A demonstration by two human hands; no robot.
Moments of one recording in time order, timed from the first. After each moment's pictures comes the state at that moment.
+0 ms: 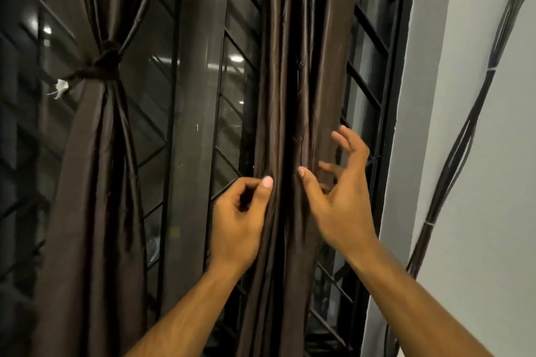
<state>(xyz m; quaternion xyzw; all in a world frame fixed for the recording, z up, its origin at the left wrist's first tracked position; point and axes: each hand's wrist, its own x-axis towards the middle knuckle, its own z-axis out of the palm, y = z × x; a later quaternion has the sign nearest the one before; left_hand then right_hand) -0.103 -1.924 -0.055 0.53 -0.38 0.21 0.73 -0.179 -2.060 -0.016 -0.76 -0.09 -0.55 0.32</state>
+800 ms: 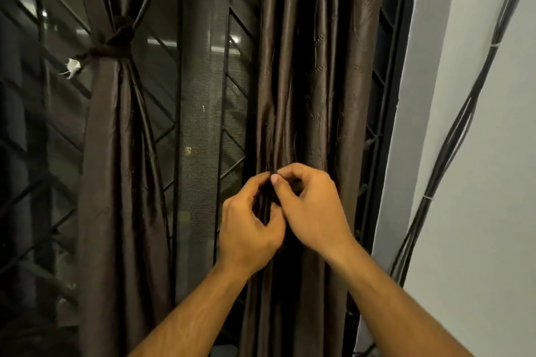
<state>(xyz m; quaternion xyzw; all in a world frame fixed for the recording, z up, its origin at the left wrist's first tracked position) -0.110 -1.900 -0.091 0.60 -0.41 0.31 0.61 -0.180 -1.997 -0.042 -0.82 -0.01 -0.44 0.37</state>
